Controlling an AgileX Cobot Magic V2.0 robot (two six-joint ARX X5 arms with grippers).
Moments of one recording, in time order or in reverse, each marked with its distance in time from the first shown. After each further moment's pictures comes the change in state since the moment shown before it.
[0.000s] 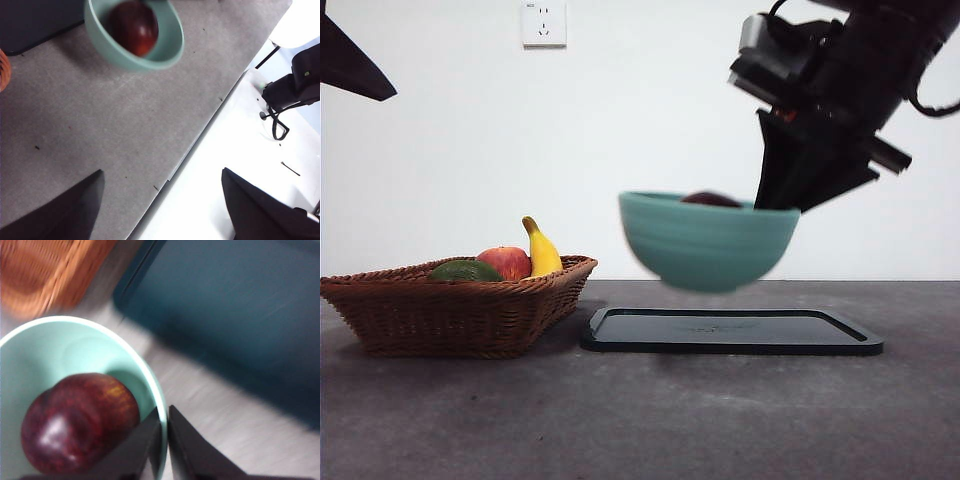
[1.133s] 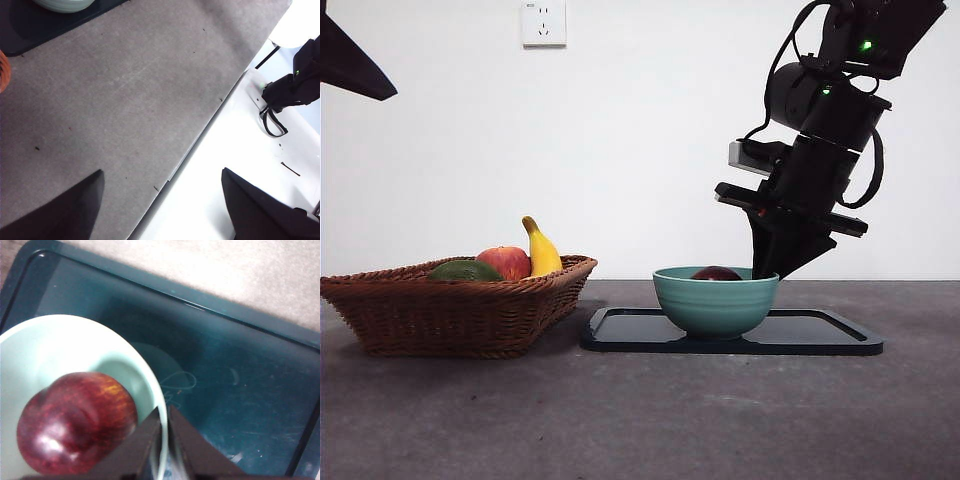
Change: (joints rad) left arm 0.000 0.000 0.000 0.002 0.000 0.000; right arm -0.165 0.513 0.401 -0.036 0.020 -0.080
